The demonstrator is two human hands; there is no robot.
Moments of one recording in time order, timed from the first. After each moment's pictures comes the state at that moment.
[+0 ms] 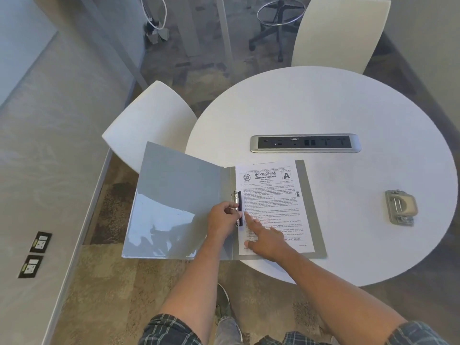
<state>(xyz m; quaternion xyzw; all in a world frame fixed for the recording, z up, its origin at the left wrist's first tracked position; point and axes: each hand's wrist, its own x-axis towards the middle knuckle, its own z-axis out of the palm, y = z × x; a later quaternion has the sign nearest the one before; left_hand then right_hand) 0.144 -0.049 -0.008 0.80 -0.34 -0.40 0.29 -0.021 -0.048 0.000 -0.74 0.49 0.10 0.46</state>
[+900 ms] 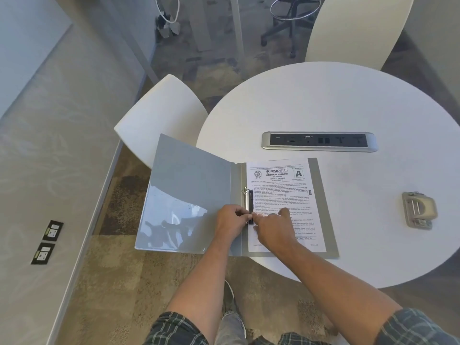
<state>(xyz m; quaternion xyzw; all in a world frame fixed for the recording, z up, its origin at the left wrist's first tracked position) 0.147 -0.037 -0.009 0.81 -0.39 -0.39 0.22 0.002 -0.059 -0.006 -0.88 0.45 0.14 0.08</state>
